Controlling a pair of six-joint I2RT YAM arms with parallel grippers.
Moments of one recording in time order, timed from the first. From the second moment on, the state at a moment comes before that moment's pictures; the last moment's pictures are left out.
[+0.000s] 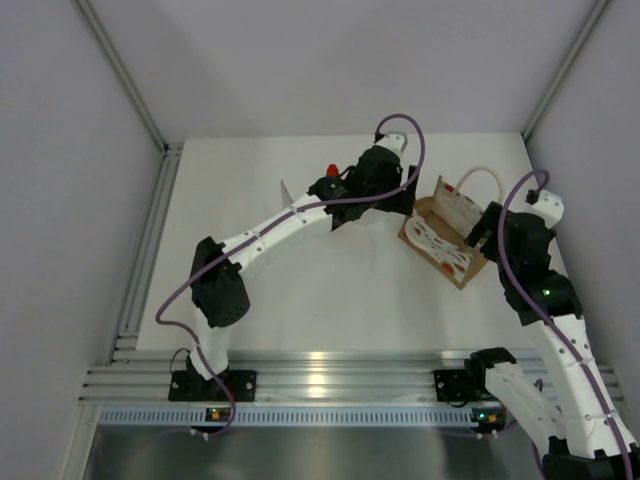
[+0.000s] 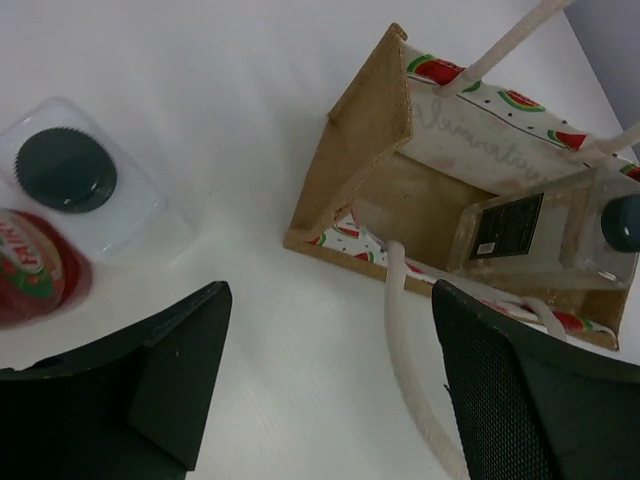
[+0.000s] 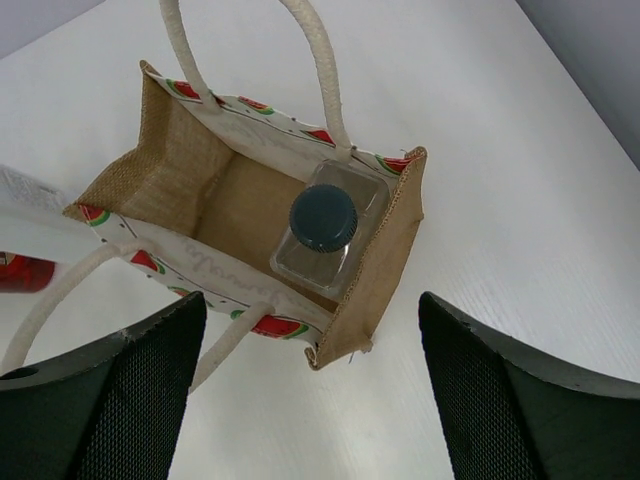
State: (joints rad) left arm -0.89 1.94 1.89 -0.50 -0.19 -0.43; right arm 0.17 0.73 0.88 -0.65 0.41 0.45
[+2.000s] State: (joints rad) left arm -0.86 2.29 2.04 -0.35 -0.12 -0.63; right arm 0.11 1.19 1.04 -0.68 0.41 0.52
